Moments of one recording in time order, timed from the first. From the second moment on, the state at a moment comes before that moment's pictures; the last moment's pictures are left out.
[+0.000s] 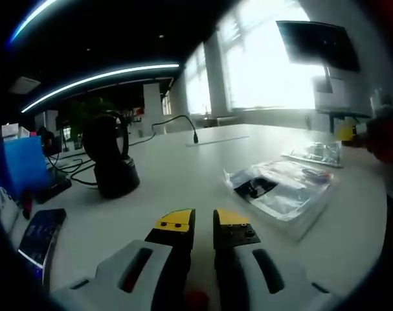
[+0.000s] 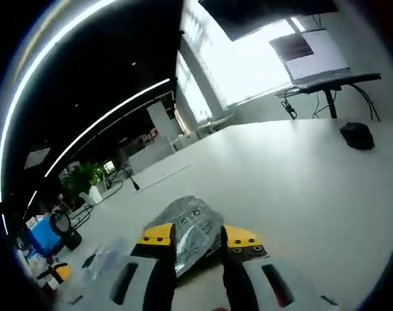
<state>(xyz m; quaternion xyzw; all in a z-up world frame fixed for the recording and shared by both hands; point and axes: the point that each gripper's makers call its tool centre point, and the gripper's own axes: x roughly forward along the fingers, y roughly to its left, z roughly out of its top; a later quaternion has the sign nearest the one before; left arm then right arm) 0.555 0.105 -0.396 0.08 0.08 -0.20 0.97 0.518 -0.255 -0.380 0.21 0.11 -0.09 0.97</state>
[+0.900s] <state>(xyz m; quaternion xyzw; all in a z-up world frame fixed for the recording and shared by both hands) 0.557 0.102 -0.395 0.07 0.08 -0.20 0.97 0.531 -0.262 -0.338 0.06 0.06 -0.04 1.00</state>
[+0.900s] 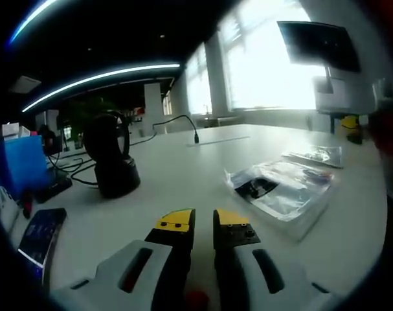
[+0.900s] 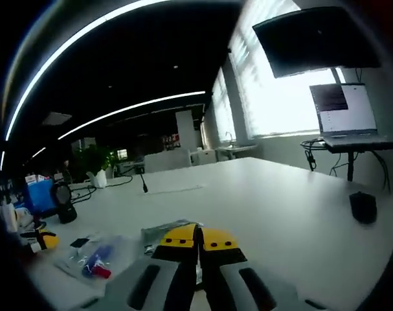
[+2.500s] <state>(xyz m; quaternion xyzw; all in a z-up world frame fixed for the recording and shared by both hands) 0.571 0.120 -0.401 0.07 0.09 -0.19 0.98 0.522 -0.207 -0.386 -0.06 0.08 0.16 0.98</state>
